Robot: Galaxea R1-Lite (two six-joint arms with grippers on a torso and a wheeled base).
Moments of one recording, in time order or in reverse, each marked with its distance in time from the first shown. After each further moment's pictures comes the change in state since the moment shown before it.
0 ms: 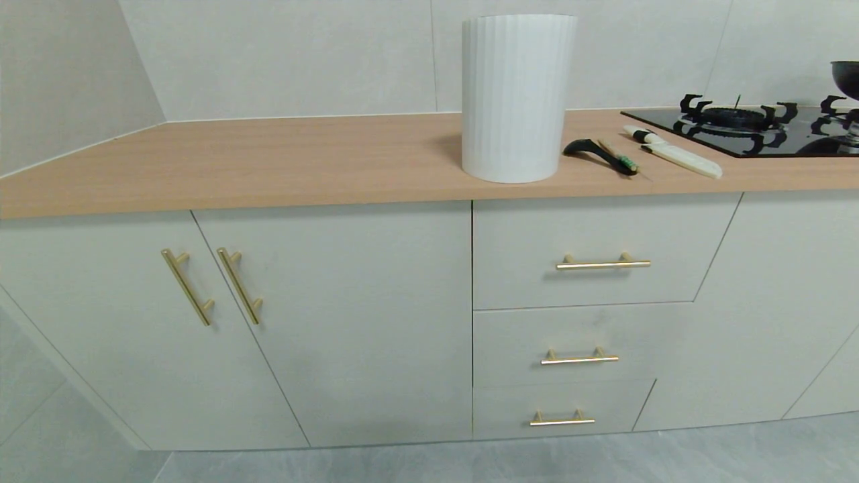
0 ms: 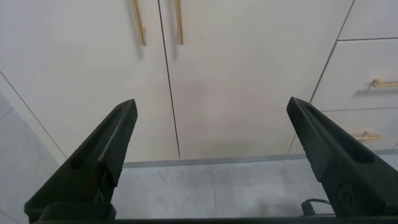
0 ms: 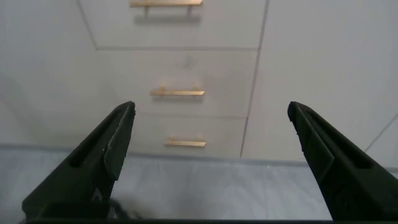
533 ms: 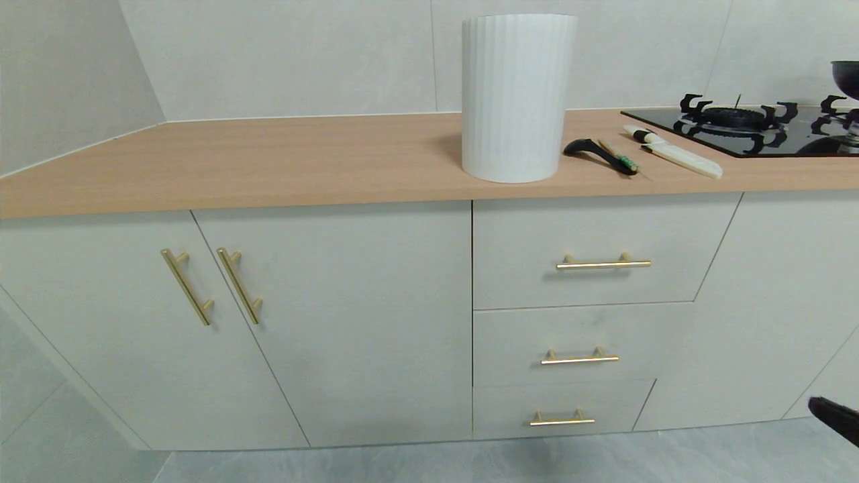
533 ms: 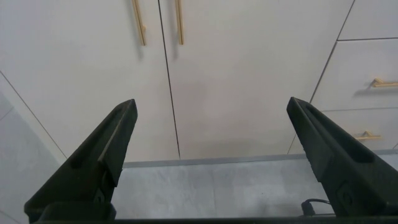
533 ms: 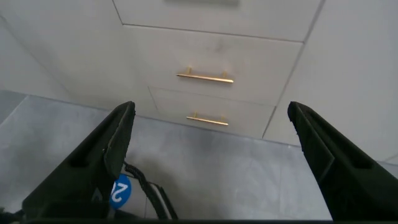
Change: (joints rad) left arm 0.000 0.000 0.000 0.000 0.000 0.000; right arm 0.109 0.571 -0.279 -0.073 0.023 -0.018
